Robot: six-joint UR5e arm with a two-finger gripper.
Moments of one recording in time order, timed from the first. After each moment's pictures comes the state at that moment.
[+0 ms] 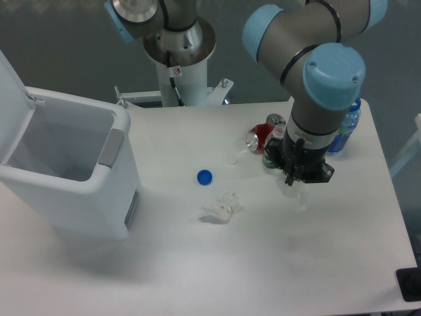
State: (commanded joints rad) arm 2.58 -1.98 -1.21 -1.49 1.55 1.16
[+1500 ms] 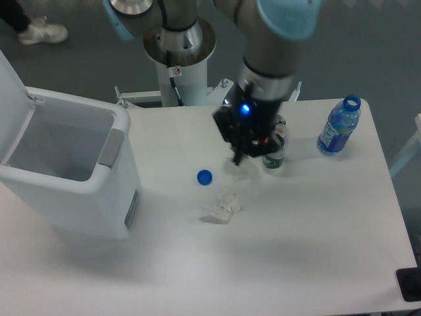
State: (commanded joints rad) arm 2.50 -1.64 -1.36 -1.48 1.18 1.02
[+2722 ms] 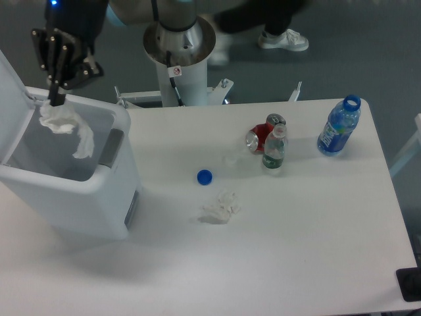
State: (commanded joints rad) arm 2.15 -1.55 -1.46 -1.32 1.10 0.83
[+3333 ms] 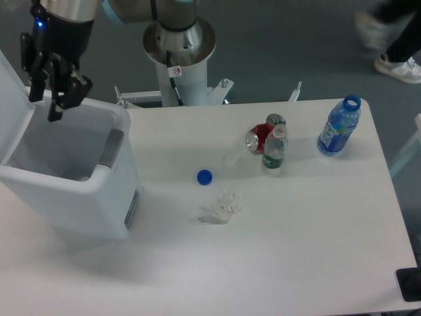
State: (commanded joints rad) arm 2.19 -1.55 -1.49 -1.31 1.11 0.82
